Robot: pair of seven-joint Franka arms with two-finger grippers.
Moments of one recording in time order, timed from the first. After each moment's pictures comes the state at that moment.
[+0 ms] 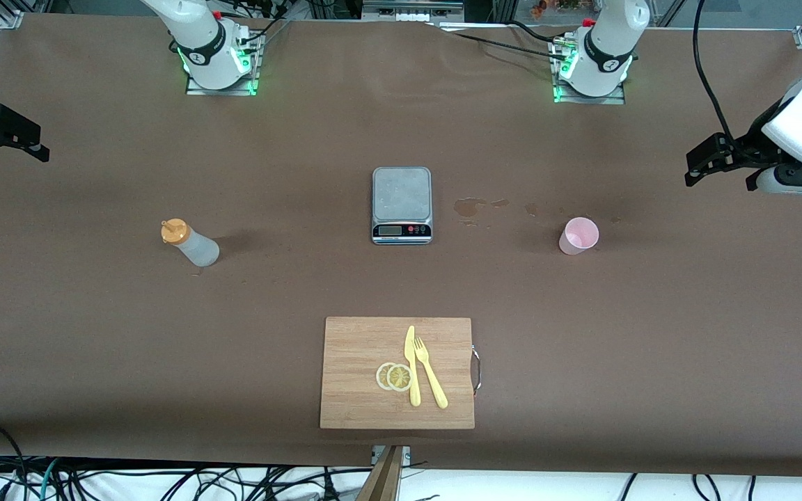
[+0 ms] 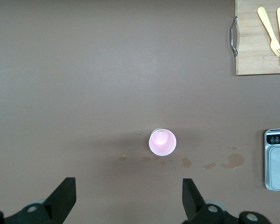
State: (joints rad) left arm 0.00 -0.02 -0.06 -1.66 -0.02 1.65 -0.03; right arm 0.02 0.00 -0.08 -1.55 0.02 1.55 -0.24
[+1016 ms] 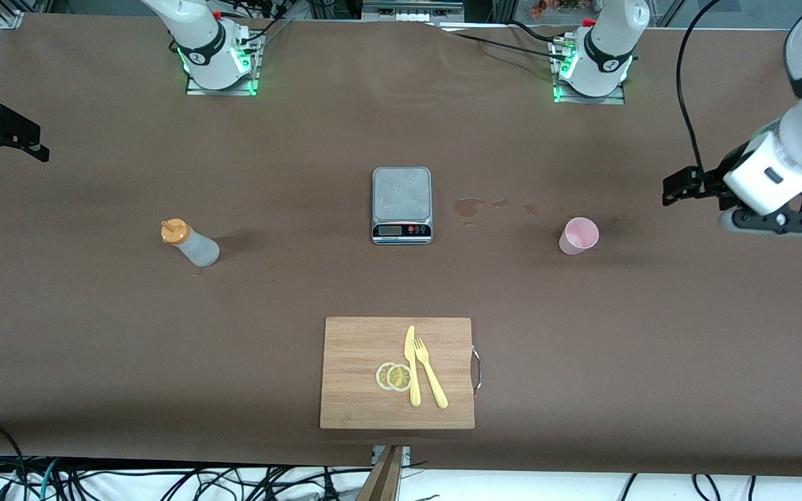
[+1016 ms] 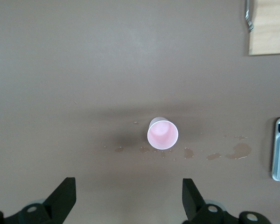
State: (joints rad) left arm 0.00 0.13 -0.06 -1.63 -0.02 1.62 -0.02; right arm 0.02 0.00 -0.09 -1.55 0.02 1.55 -0.24
